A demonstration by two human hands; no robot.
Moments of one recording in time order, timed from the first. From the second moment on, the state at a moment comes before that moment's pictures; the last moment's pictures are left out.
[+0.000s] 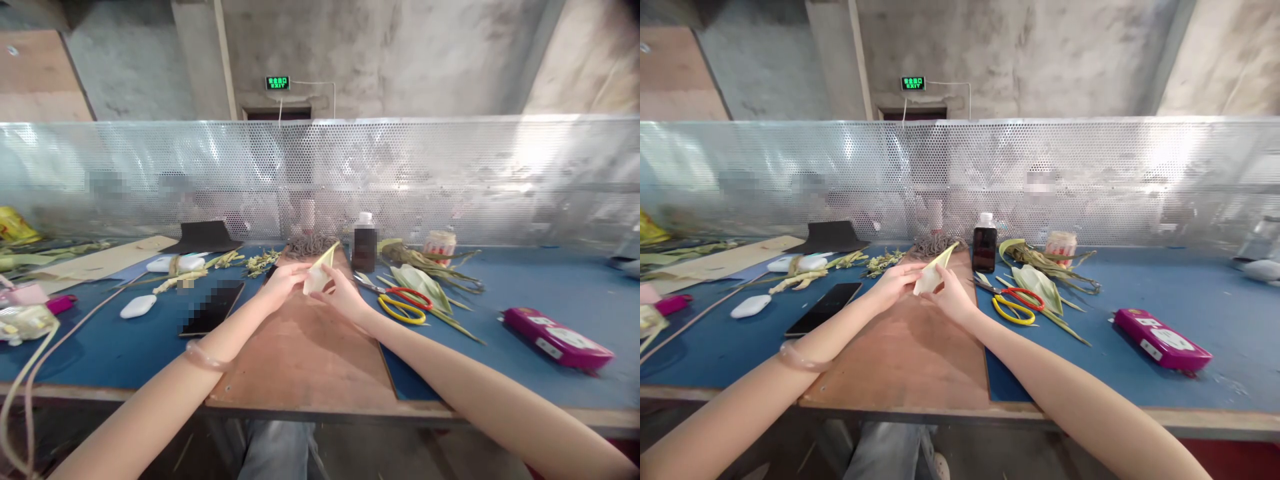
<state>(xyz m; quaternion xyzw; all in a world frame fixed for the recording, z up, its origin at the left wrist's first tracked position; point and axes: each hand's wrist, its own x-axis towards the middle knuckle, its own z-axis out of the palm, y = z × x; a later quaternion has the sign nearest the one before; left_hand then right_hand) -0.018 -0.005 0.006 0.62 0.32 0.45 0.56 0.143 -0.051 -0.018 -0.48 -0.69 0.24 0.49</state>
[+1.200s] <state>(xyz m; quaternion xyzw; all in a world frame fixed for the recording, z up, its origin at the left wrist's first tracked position) -0.018 -0.015 0.012 0.66 0.29 0.45 0.53 0.160 -0.040 -0.023 -0.46 -0.80 -0.17 0.36</state>
